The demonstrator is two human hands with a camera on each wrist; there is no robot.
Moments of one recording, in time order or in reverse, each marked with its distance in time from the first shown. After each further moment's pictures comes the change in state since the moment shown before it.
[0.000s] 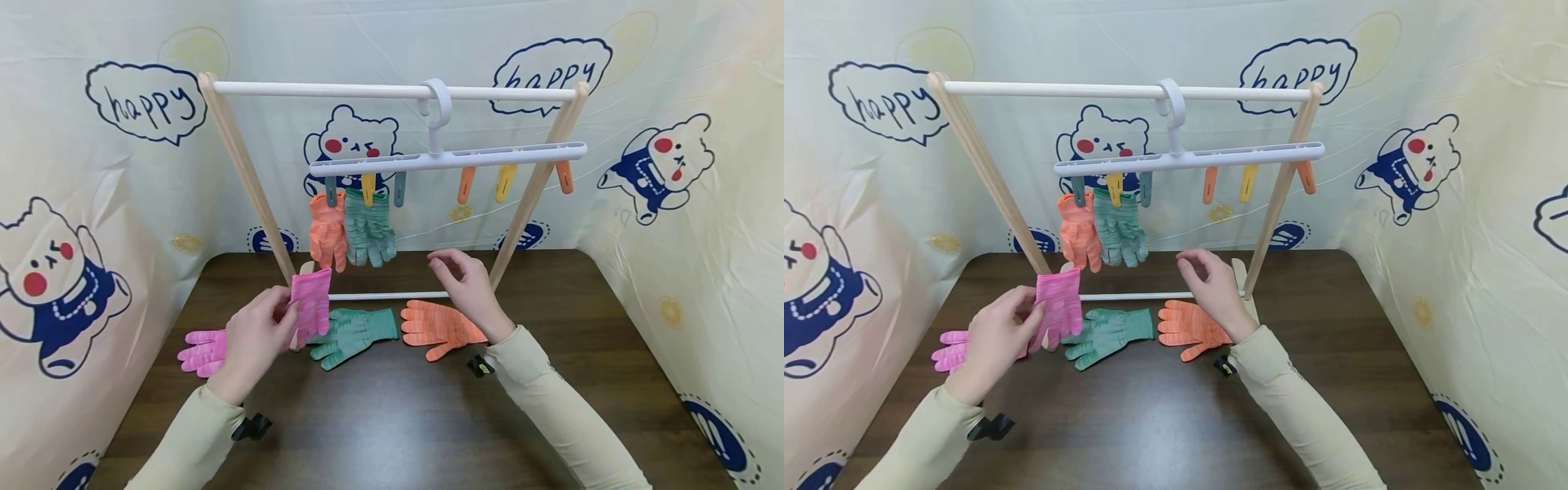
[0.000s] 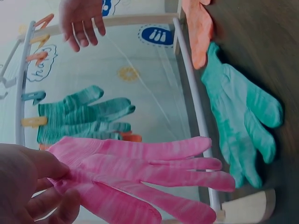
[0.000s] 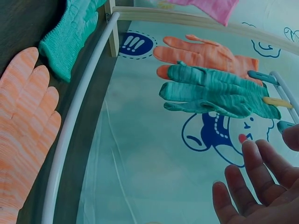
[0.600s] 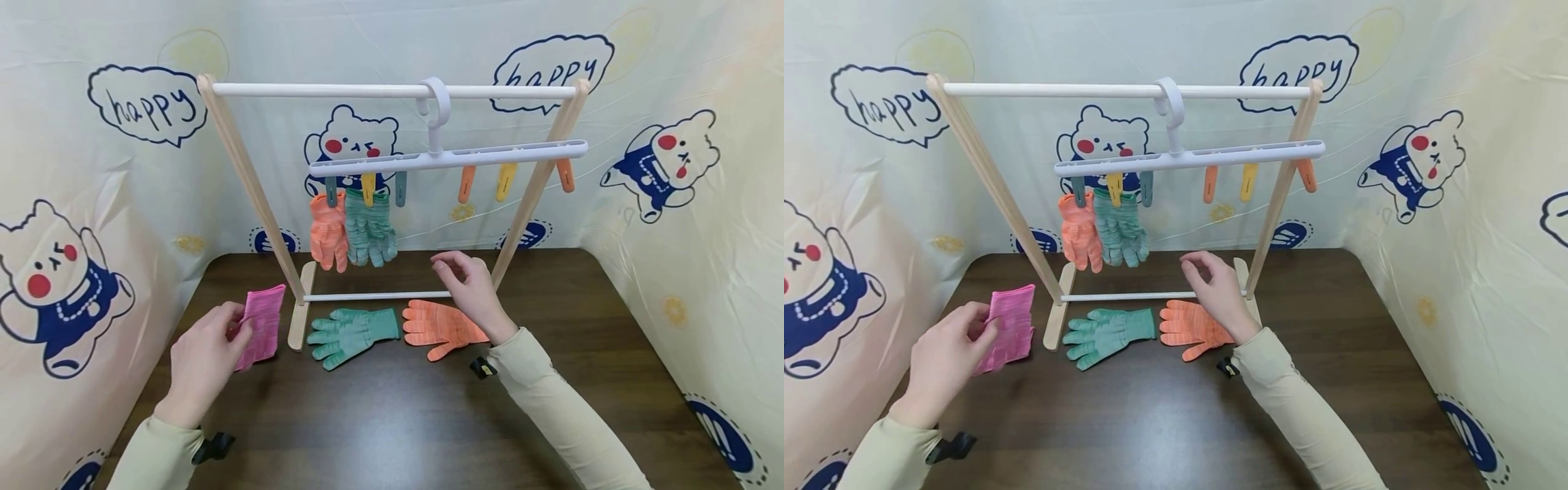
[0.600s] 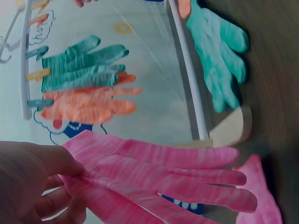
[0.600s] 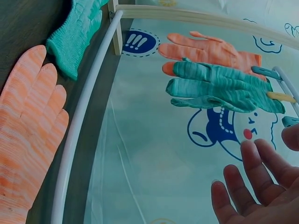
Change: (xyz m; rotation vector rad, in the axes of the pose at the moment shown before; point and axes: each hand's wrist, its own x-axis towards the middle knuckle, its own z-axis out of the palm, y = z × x) left_hand -0.027 -0.035 -0.040 0.182 0.029 -0.068; right_hand 0.000 0.008 0.000 -0.013 0.008 0.006
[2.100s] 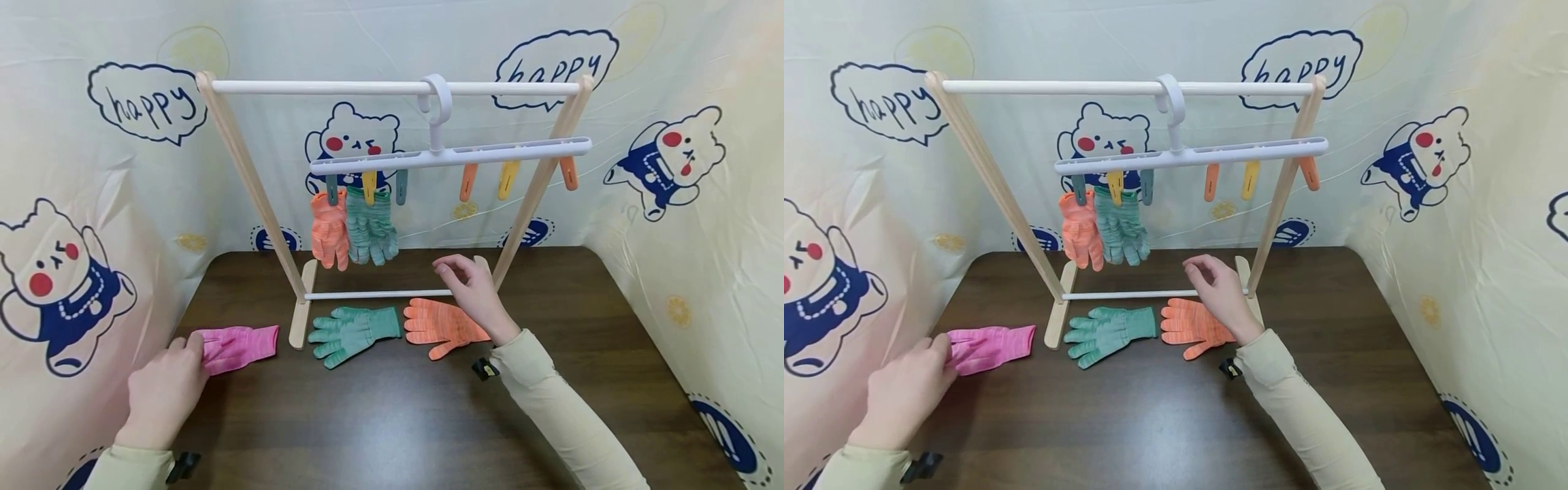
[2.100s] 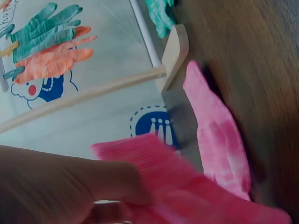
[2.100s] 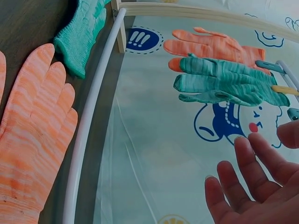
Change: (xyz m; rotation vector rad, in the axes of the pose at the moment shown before) left_hand -0.039 -0.058 -0.014 0.328 -0.128 0.017; right_hand -0.005 0.011 -0.002 0.030 -0.045 0.054
